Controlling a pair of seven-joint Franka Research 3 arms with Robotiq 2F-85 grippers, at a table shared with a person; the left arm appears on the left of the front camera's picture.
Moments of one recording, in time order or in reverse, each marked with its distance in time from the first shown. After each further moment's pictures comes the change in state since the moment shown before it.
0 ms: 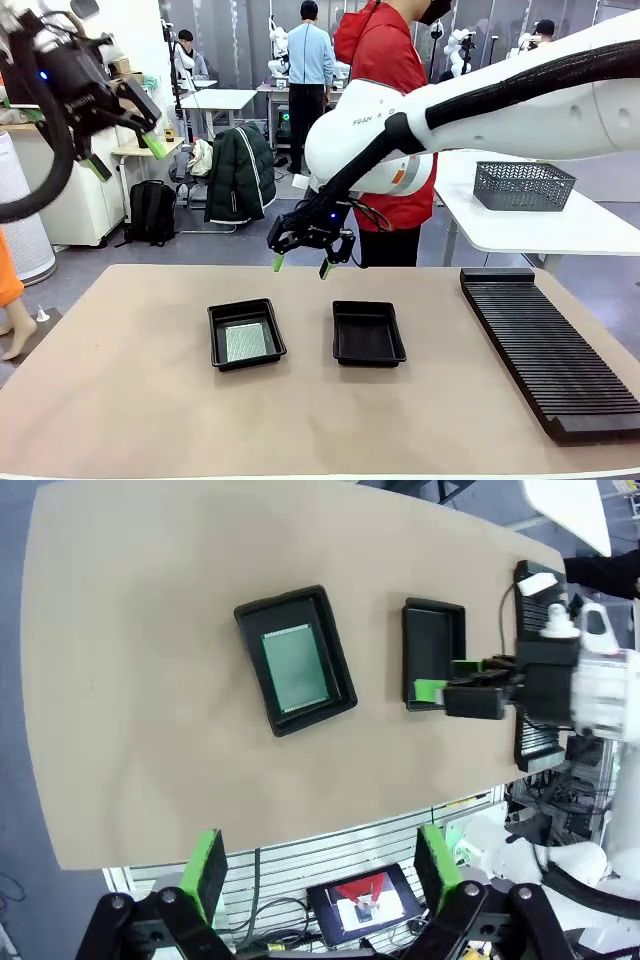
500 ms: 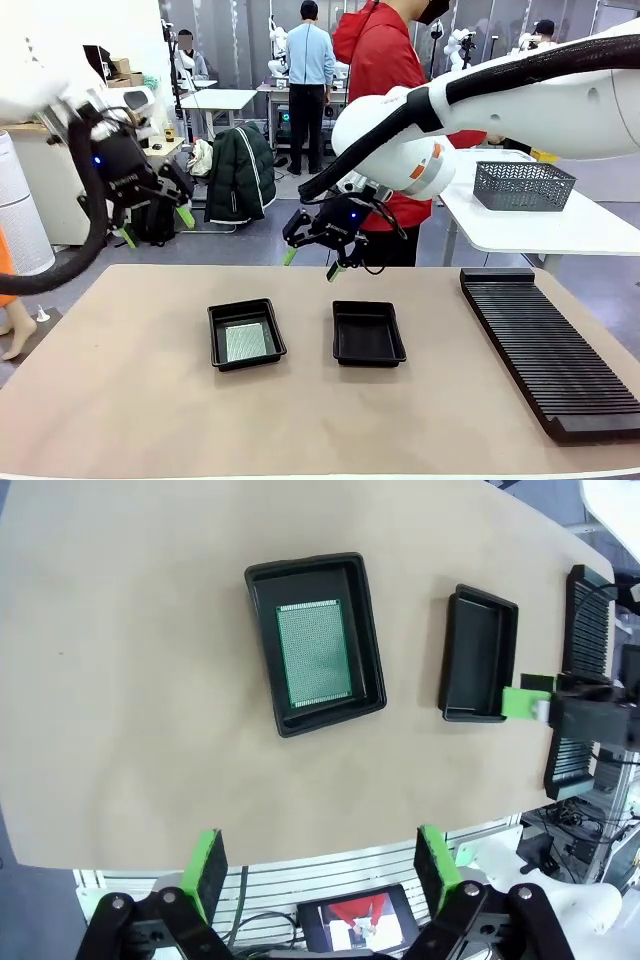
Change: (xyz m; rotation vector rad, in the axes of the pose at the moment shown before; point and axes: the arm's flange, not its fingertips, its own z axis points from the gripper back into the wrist) left arm -0.019 0.002 -0.102 0.050 0.031 0.092; right arm 0.003 -0.037 0.006 0.171 0.038 -0.078
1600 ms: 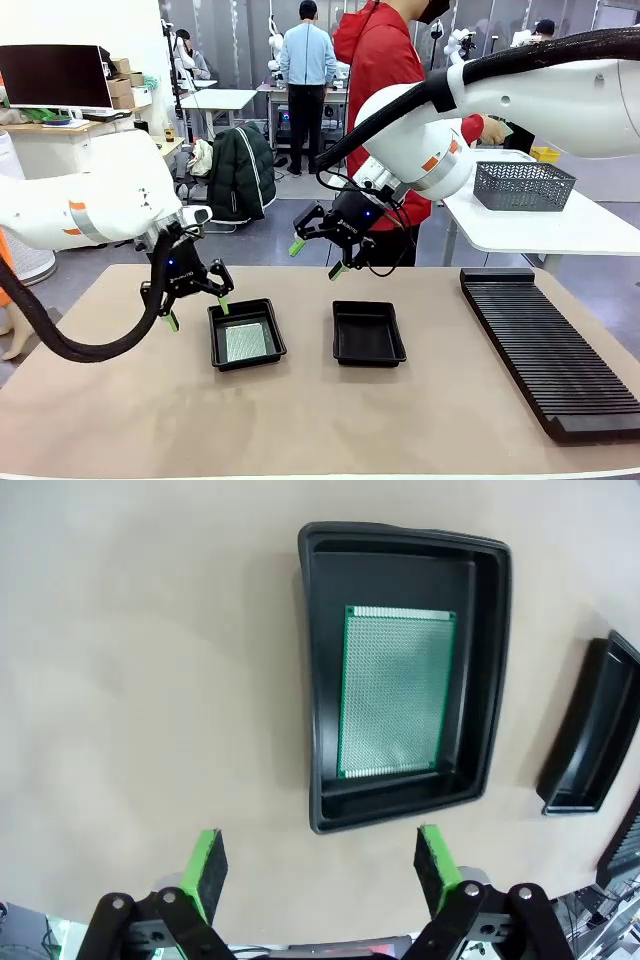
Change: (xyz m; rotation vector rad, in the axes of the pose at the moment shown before) left arm 0.032 0.019 -0.178 0.134 0.123 0.164; right arm 0.005 -0.020 0.008 0.120 0.035 -0.023
